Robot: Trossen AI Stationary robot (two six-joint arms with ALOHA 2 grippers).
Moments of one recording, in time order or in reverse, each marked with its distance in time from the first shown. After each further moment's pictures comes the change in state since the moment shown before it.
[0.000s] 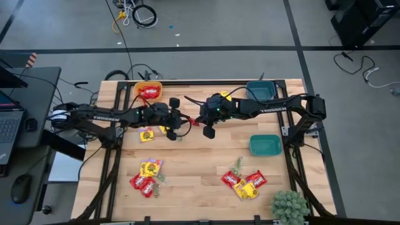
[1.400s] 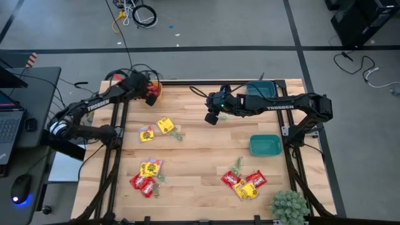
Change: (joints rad) left arm 0.778 -0.082 0.000 -0.502 -0.100 -0.620; right arm -0.030 -0.080 0.000 -0.149 0.488 -0.018
